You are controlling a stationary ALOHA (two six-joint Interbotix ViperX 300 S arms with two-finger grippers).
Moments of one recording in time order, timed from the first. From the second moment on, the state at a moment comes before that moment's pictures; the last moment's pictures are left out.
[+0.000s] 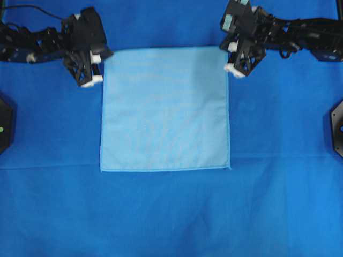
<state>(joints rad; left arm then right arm) 0.54 -0.03 0.94 -0.02 -0.13 0.32 -0.55 0.04 0.76 -0.15 0.06 0.01</state>
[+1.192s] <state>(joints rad) -0.03 -0.13 0.96 -0.02 0.12 0.10 -0.05 -0.08 0.83 -0.01 0.21 0.20</state>
